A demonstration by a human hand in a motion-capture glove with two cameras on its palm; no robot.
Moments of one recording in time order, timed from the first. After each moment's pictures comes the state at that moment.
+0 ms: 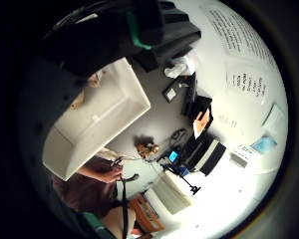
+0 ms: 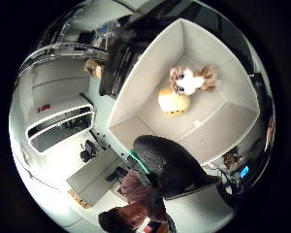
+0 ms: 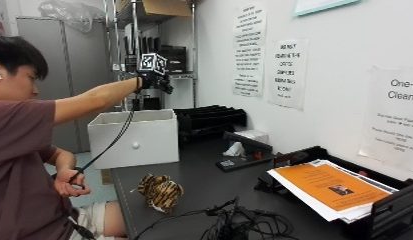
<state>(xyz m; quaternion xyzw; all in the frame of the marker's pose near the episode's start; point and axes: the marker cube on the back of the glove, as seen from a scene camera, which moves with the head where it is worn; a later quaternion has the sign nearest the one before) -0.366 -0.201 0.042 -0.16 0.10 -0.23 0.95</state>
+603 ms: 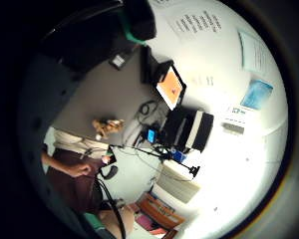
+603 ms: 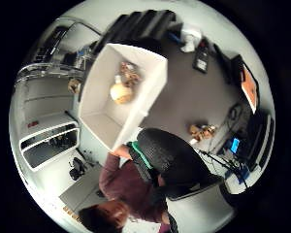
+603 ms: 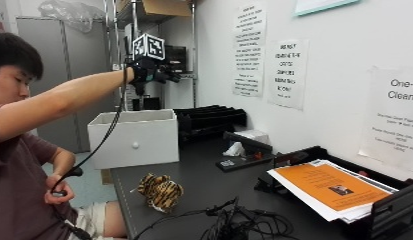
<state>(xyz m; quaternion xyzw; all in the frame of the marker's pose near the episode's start) -0.180 -0.128 -0.062 -0.11 0.23 -0.11 0.96</state>
